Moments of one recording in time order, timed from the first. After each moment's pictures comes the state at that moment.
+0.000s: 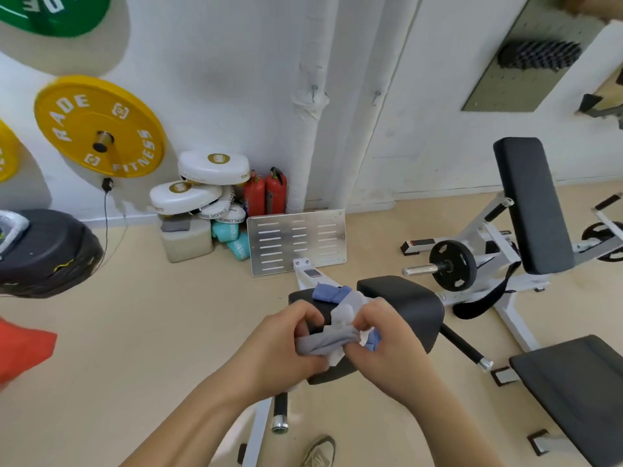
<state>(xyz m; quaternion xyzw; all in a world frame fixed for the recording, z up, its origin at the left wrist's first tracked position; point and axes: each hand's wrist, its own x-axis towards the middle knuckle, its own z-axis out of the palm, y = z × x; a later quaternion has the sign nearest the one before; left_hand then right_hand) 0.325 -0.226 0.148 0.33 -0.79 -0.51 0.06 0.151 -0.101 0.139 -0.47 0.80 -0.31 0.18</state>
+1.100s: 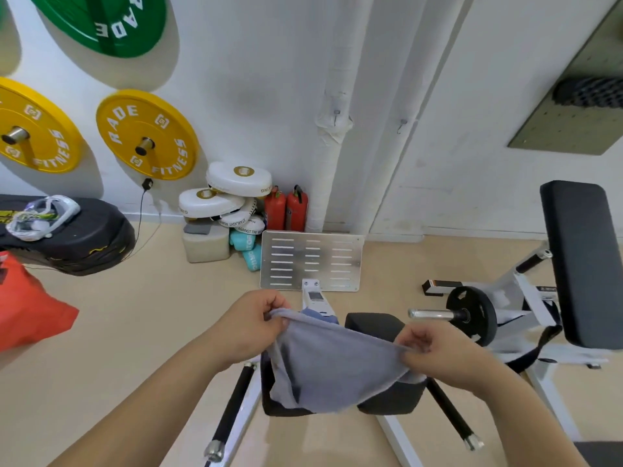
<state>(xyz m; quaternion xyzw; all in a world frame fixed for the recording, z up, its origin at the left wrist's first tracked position) 0.212 -0.230 0.147 0.49 -0.72 -0.48 0.11 -0.070 -0.084 0.170 -0.48 0.78 -0.13 0.39</state>
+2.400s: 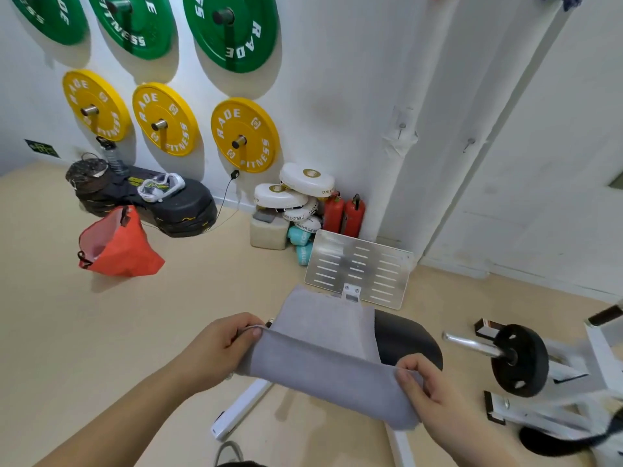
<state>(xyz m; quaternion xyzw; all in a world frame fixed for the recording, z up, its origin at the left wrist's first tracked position) 0.257 -0.044 0.106 0.59 -0.68 -0.40 0.19 -0.100 0.044 0.092 -0.54 0.67 -0.28 0.43</state>
